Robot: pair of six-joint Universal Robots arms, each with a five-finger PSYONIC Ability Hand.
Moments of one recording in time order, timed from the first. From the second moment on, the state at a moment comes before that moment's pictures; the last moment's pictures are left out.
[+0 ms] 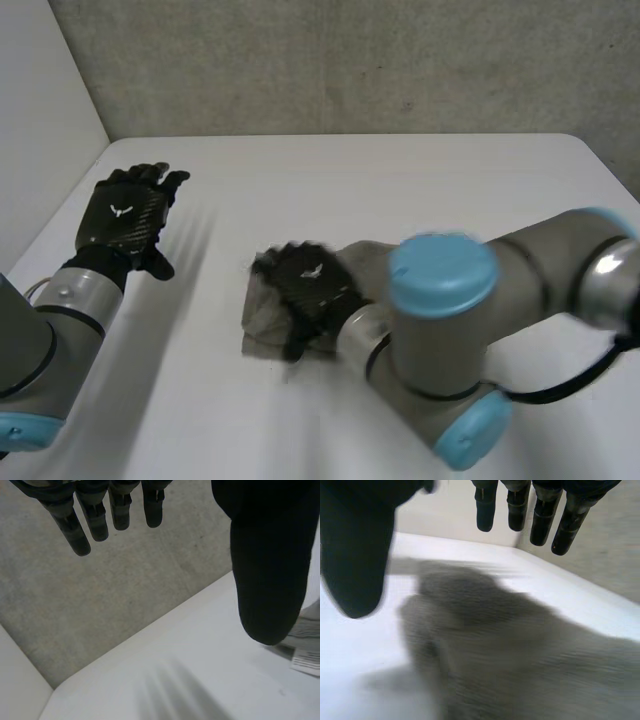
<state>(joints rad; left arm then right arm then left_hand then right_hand) 4.48 -1.74 -1.96 3.70 -1.42 3.38 2.36 -0.94 1.33 -0.12 1.40 3.04 0.18 0.17 0.17 0.17 0.03 0.21 0.23 0.21 0.23 0.06</state>
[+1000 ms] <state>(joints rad) 4.10 -2.23 -1.50 3.59 -1.48 3.28 1.86 -1.24 1.99 -0.39 1.43 2.71 0.20 0.20 0.20 0.20 0.03 0.90 1.17 1.17 1.18 0.95</state>
